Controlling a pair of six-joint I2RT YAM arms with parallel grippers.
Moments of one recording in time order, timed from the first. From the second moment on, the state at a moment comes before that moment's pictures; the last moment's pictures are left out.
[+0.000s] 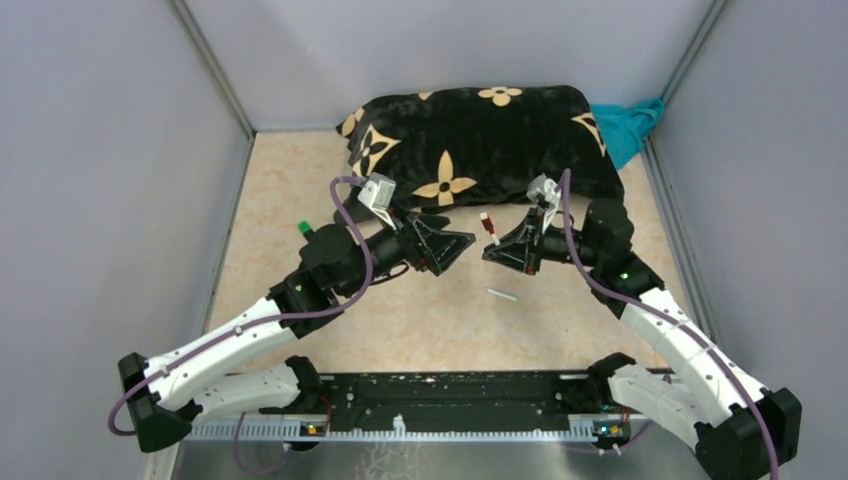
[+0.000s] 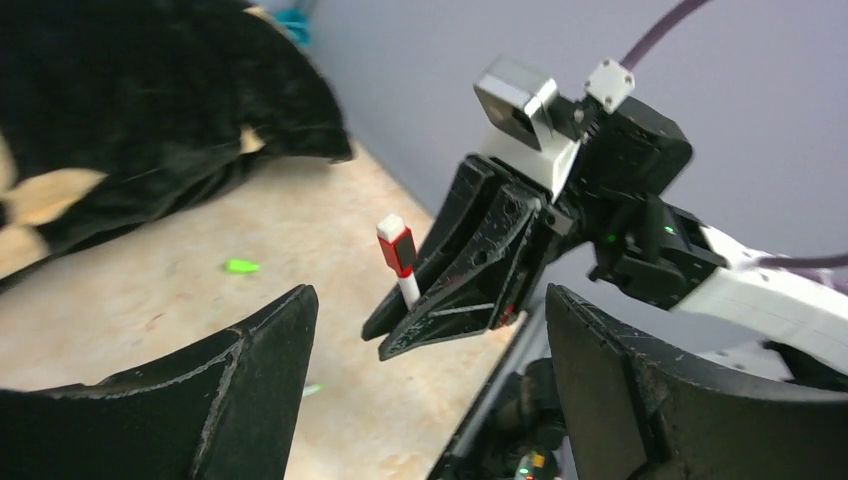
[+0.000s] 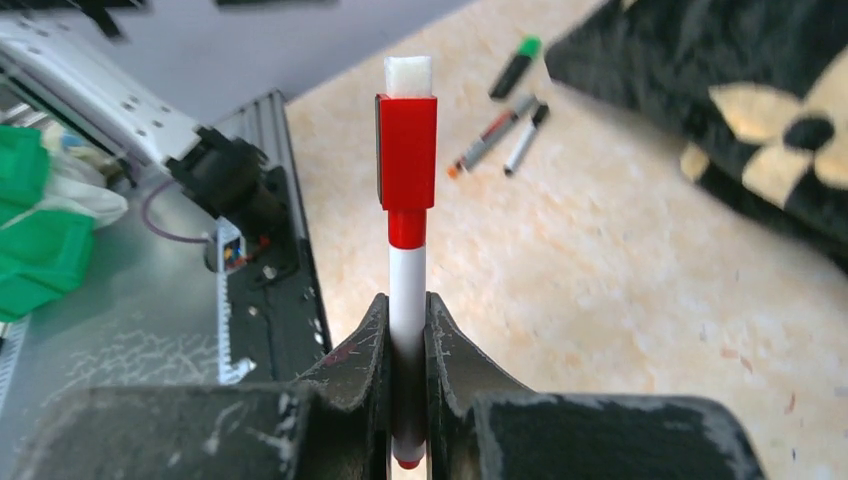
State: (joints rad) left arm -0.99 0.94 0.88 0.19 -0.02 -0.57; right arm 0.43 0.89 0.75 0.03 -0.87 0.20
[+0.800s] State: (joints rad) left arm -0.99 0.77 0.87 -0.17 -0.42 -0.54; right arm 0.70 1.68 1.10 -0.11 -0.48 0.17
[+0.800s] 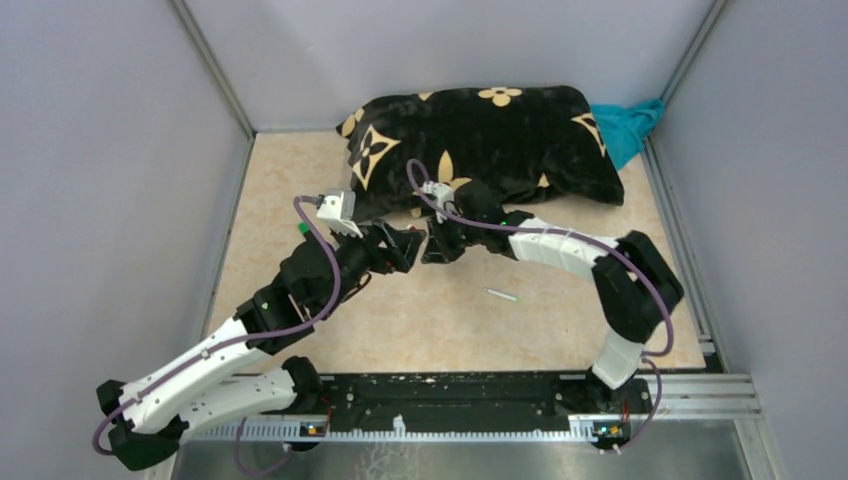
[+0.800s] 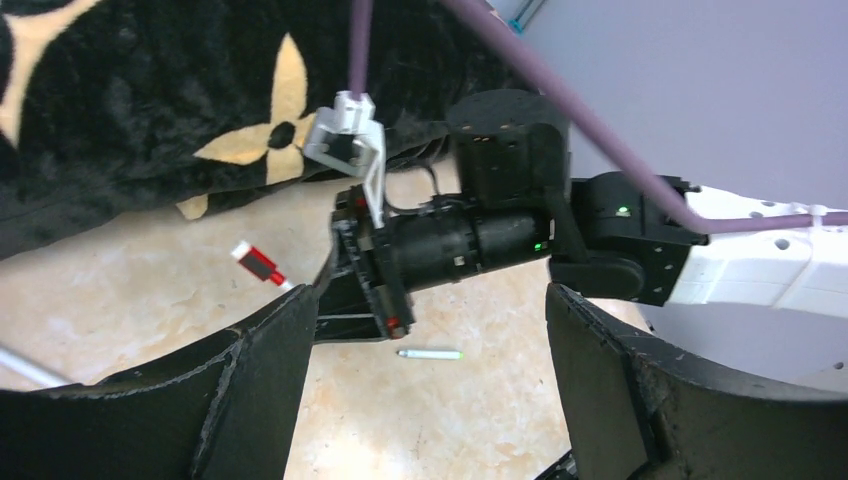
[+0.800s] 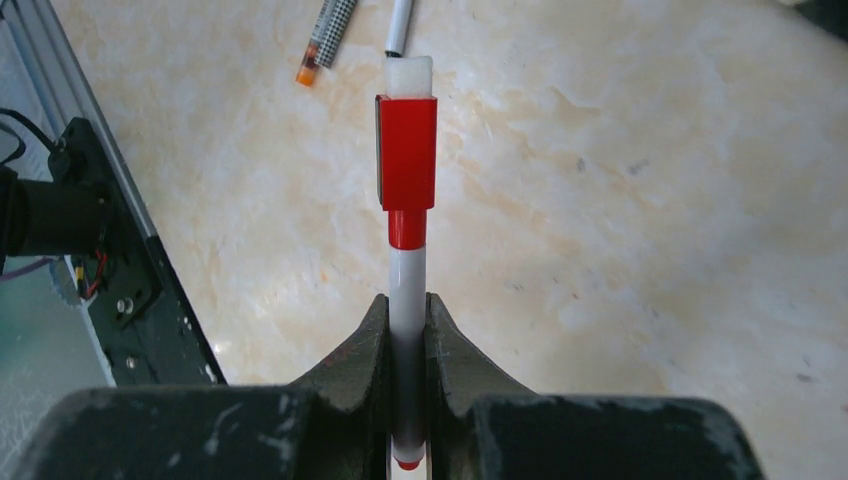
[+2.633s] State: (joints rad) left arm -0.99 0.73 0.86 -0.21 -0.61 -0.37; right arm 0.88 2.13 1.48 -0.10 -0.28 0.35
